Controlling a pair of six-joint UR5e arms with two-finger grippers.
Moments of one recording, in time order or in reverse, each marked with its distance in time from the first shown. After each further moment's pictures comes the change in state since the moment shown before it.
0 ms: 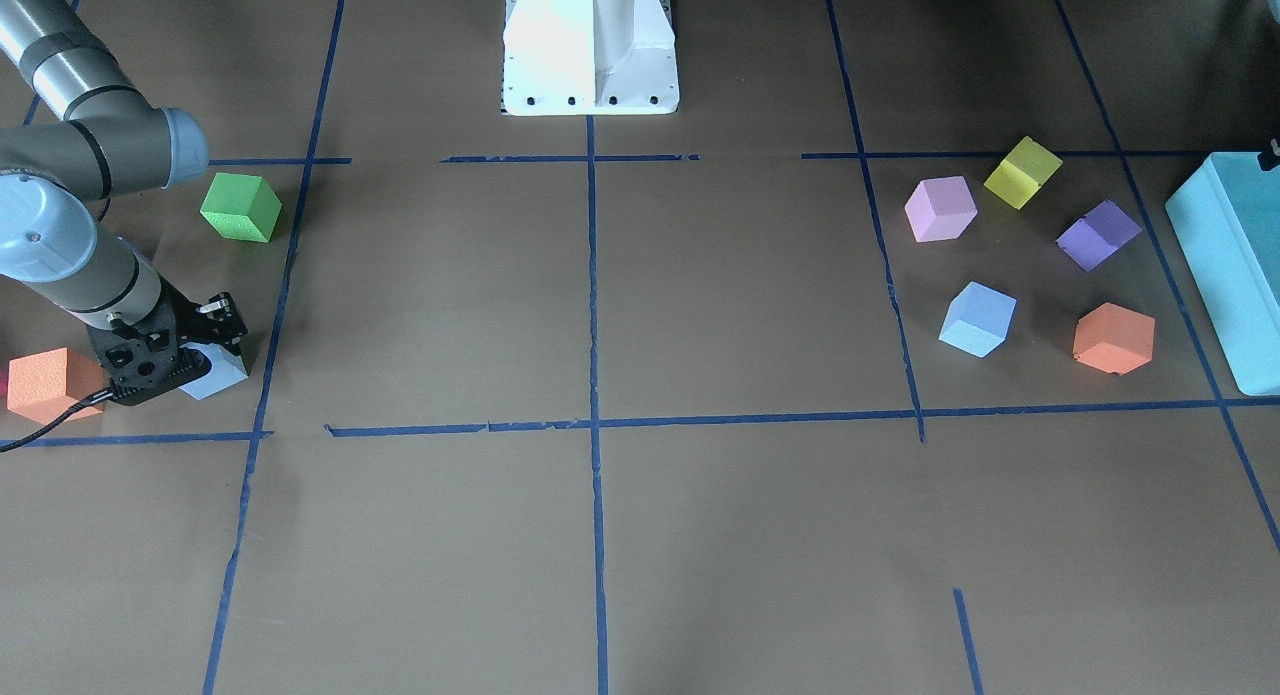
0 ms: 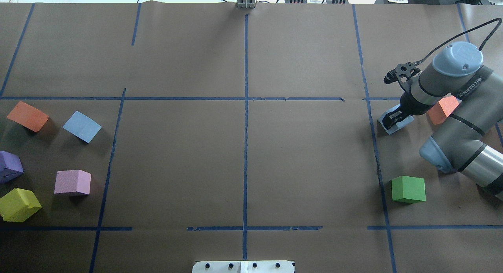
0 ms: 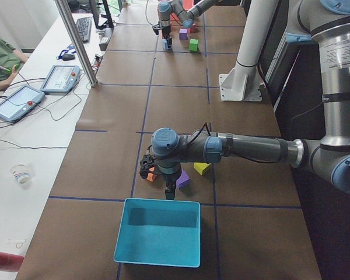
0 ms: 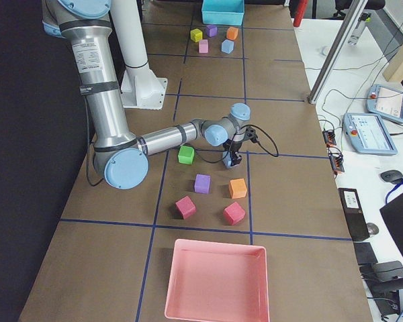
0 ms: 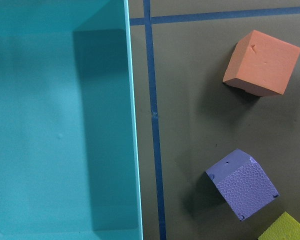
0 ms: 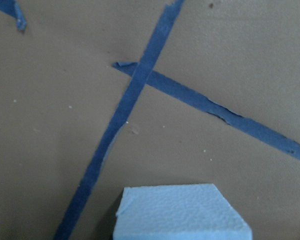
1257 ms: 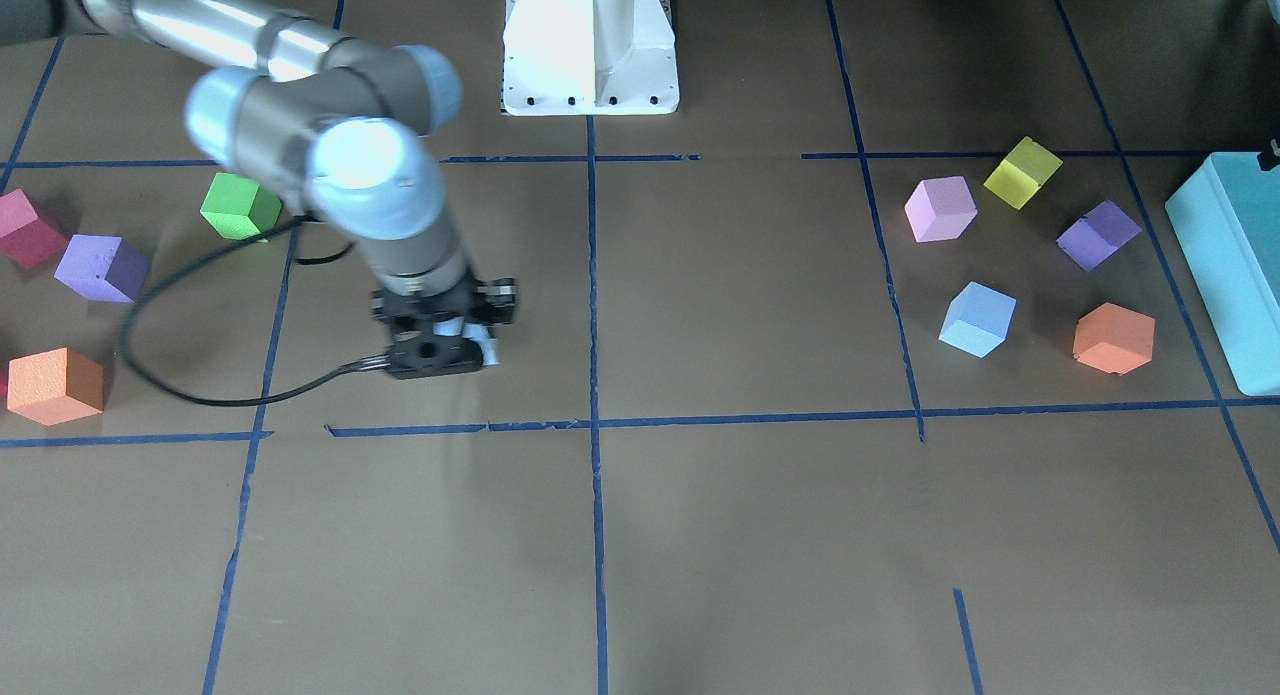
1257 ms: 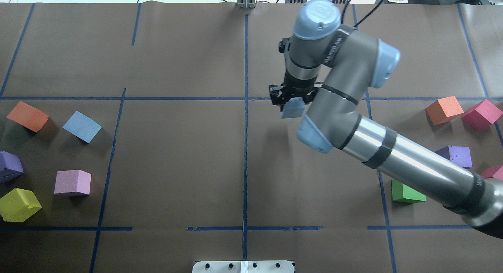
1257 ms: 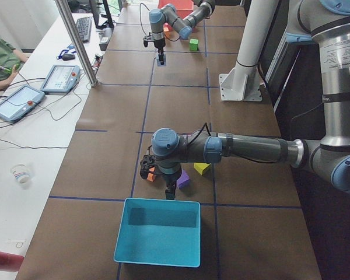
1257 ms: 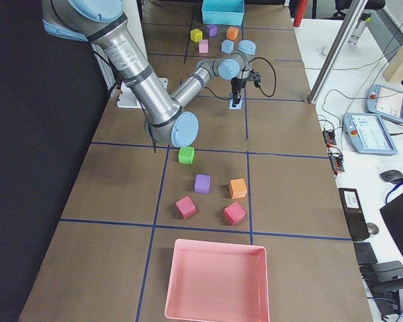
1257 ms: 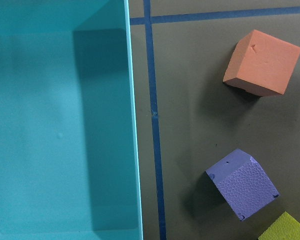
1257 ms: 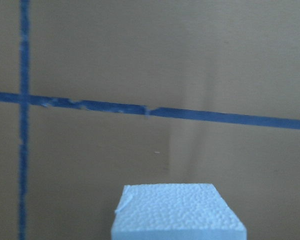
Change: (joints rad) left arm 0.000 0.001 0.000 0.001 0.000 0.001; right arm -0.198 0.610 -0.141 -0.354 -0.056 0.639
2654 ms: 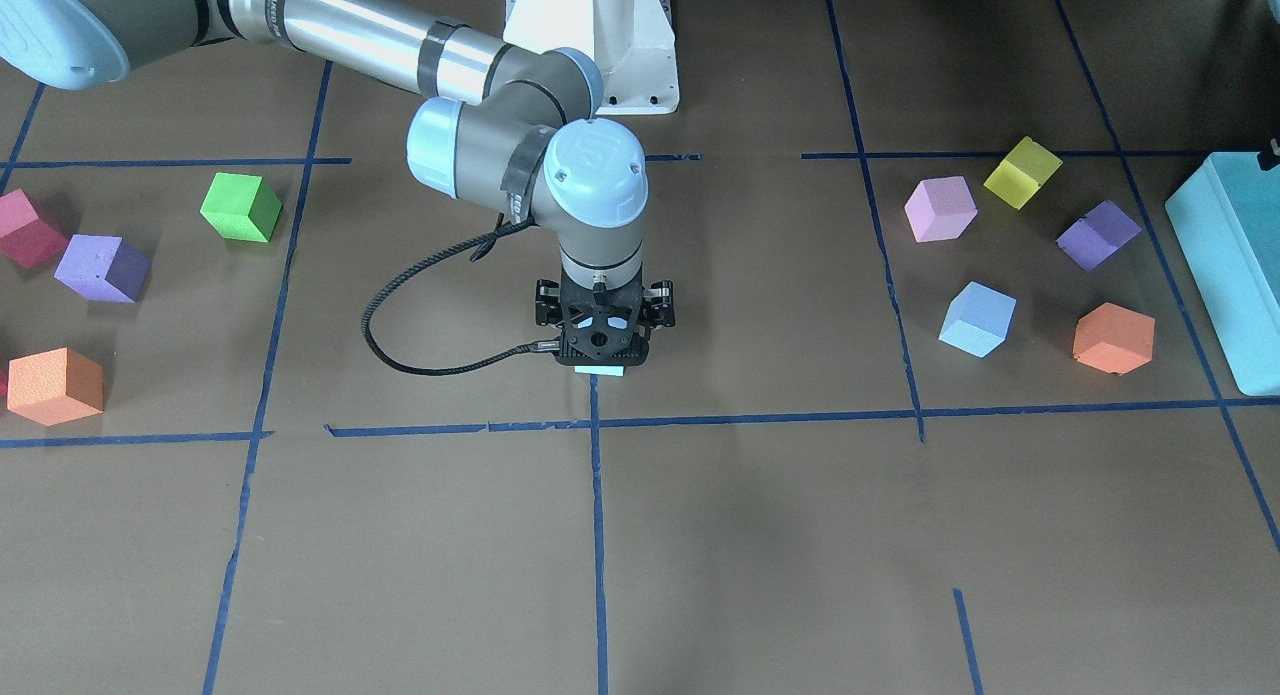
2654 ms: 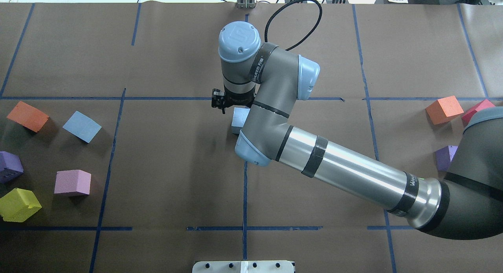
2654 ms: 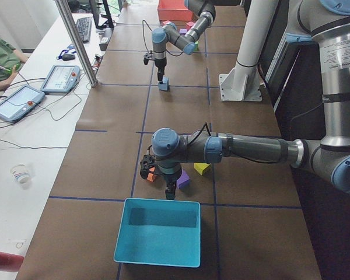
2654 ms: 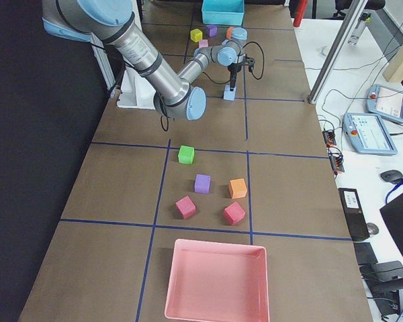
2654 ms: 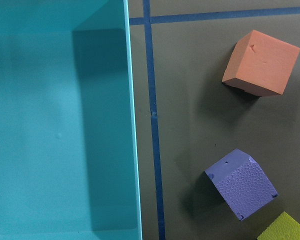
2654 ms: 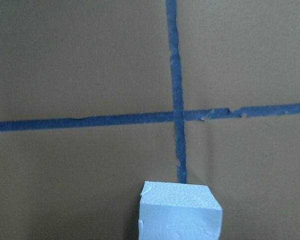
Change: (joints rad) left arm -0.002 0.001 -0.002 -0.002 -0.003 0.000; right arm -0.074 0.166 -0.178 0.112 -0.086 0.193
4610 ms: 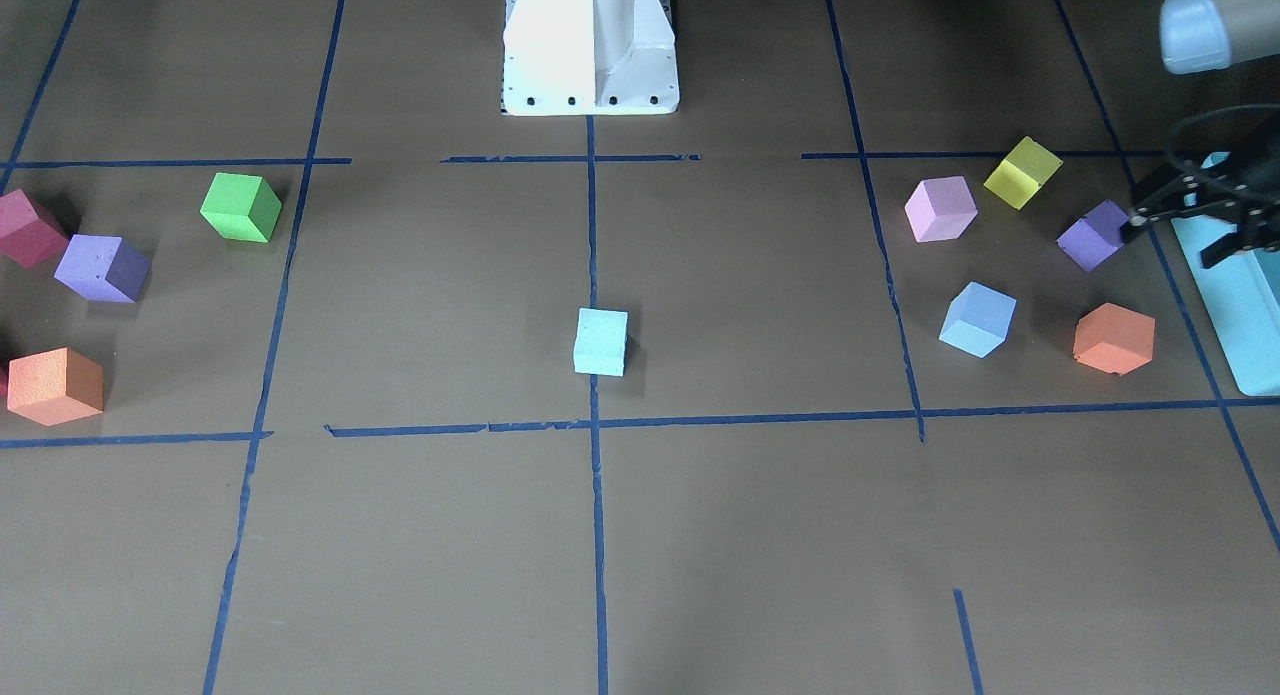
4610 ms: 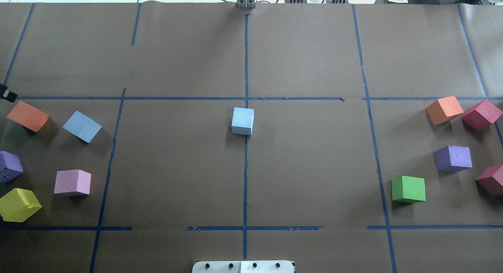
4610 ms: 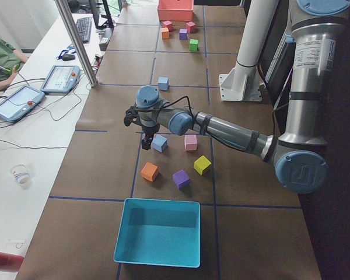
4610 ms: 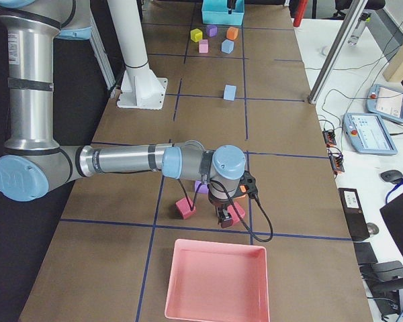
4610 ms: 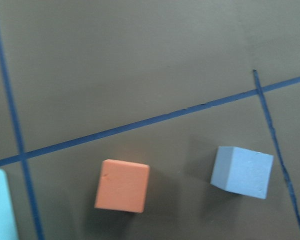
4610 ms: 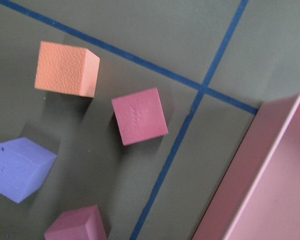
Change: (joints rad) left arm 0.293 -0.237 -0.002 -0.279 -0.013 -0.353; right arm 0.988 -1.097 0.518 -0.199 0.360 -1.587
